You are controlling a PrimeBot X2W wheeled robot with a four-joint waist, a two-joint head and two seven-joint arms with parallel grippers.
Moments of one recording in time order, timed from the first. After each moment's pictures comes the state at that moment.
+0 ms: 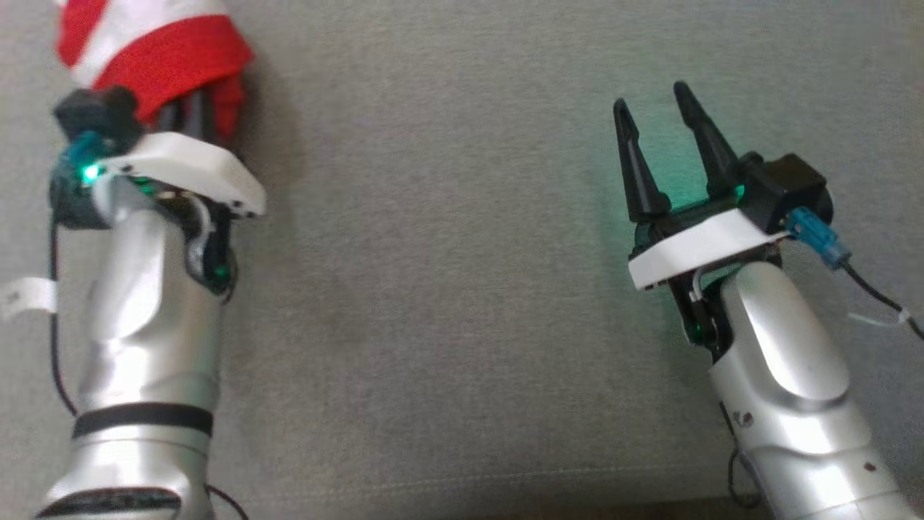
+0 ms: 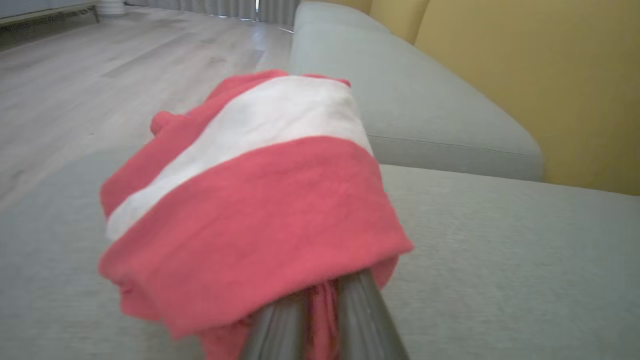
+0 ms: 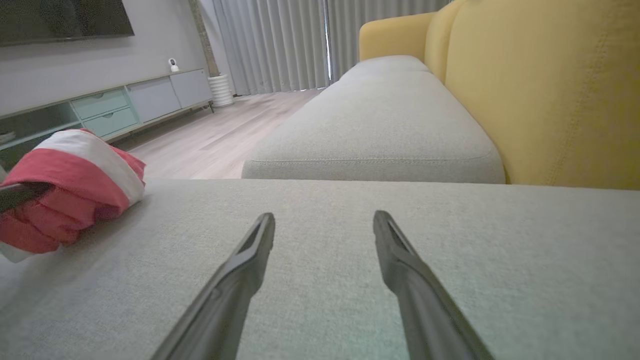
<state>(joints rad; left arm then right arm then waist) -0.77 0.05 0.00 0.81 -0.15 -0.10 -0.25 -0.54 -0.07 0.26 0.47 0.20 0.12 -0.24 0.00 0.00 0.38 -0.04</state>
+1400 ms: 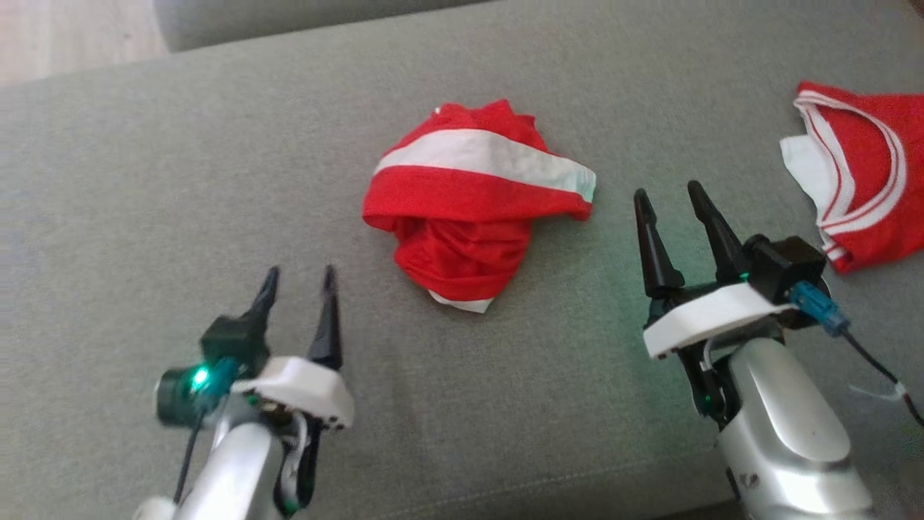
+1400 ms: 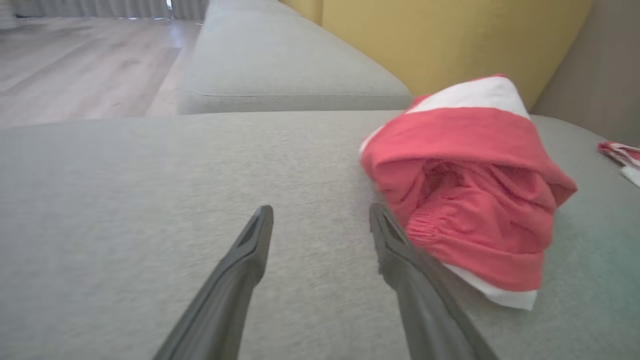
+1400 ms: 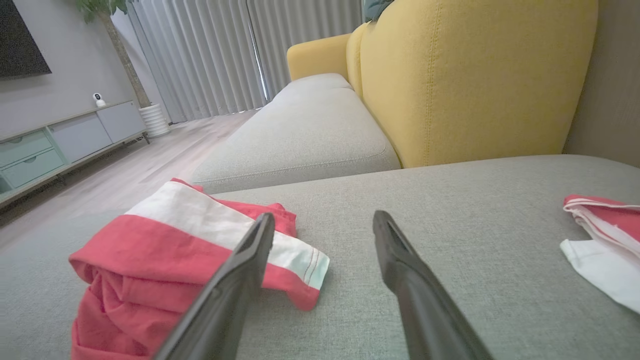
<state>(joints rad) -0.22 0.10 -0.37 0.37 -0.28 0.16 -0.25 -0.39 -0.06 0.20 0.52 0.24 0.12 -0.25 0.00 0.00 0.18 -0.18</state>
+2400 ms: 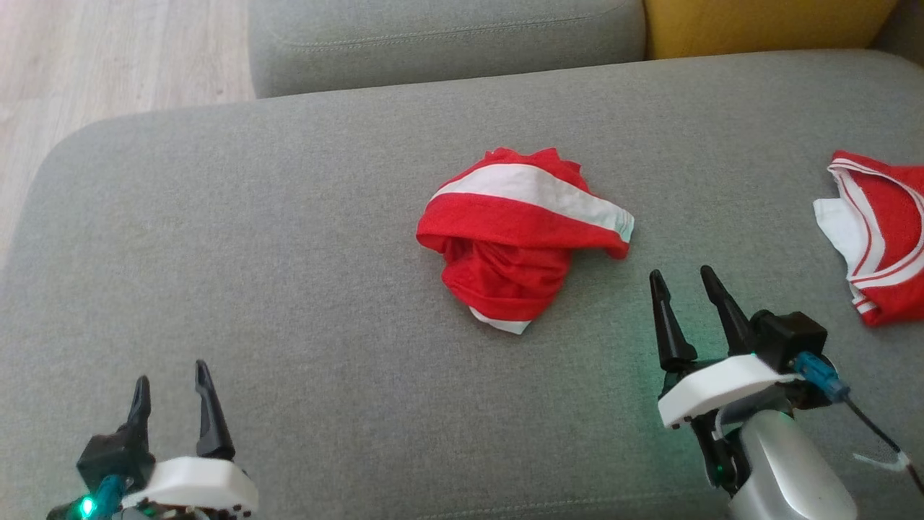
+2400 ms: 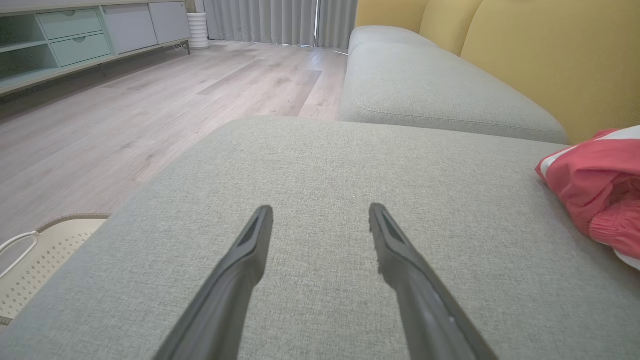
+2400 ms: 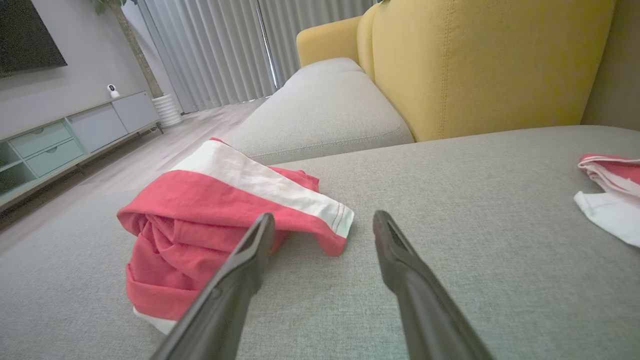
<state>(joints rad) 0.10 0.05 0.01 0.20 -0.17 0.14 -0.25 -0.24 -0.06 0.15 0.55 0.24 0.12 -0.25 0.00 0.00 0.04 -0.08</state>
